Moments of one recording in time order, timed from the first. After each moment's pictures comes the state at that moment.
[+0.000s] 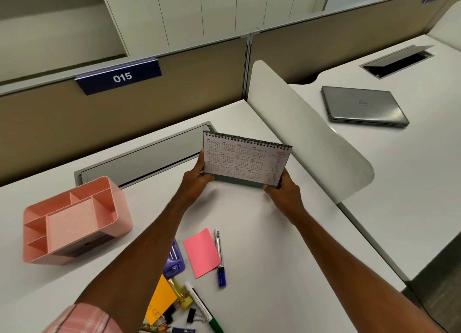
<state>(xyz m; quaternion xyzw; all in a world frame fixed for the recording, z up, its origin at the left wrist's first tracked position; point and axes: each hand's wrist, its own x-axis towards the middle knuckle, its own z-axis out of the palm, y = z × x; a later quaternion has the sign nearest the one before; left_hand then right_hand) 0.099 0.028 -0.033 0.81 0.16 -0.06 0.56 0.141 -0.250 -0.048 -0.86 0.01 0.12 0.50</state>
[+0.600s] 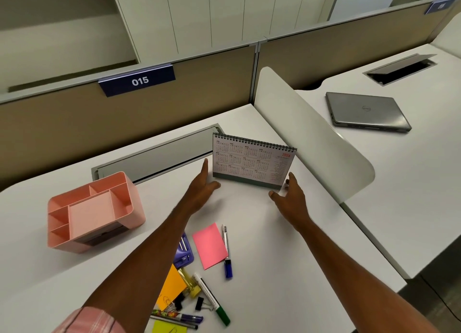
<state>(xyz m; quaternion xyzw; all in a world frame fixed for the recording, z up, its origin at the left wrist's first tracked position) 0.070 0.029 -0.034 0.82 0.18 -0.10 0.53 0.115 -0.253 -0.046 -0.89 0.03 0.10 0.44</state>
